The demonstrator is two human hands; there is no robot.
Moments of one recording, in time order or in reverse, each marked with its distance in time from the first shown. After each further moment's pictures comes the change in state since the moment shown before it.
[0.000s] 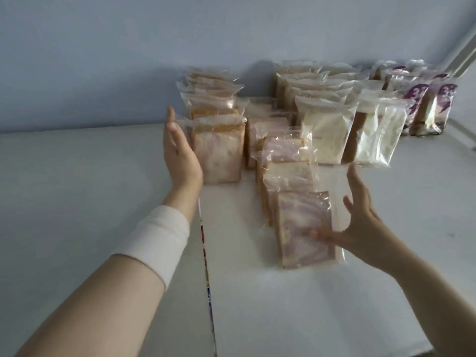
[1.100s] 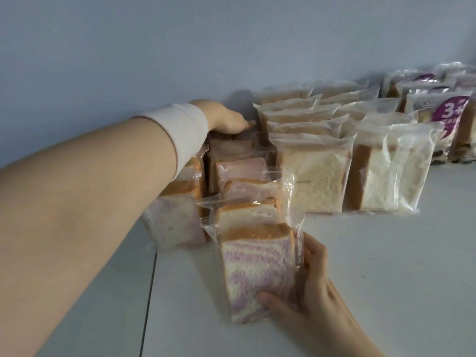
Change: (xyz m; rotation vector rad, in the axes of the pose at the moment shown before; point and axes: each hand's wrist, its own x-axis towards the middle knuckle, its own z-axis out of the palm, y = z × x) left_hand 0.127 0.009 0.189 1.671 -1.116 -0.103; right_hand 0.047 0.039 0.025 0.254 -0.002 -0.348
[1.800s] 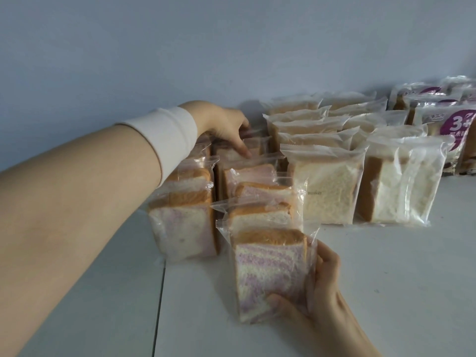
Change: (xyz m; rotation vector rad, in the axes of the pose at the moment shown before) left_hand -0.021 -0.014 -0.020 0.015 0.055 0.277; right_hand 0.009 -0.003 0.008 0.085 0.008 0.024
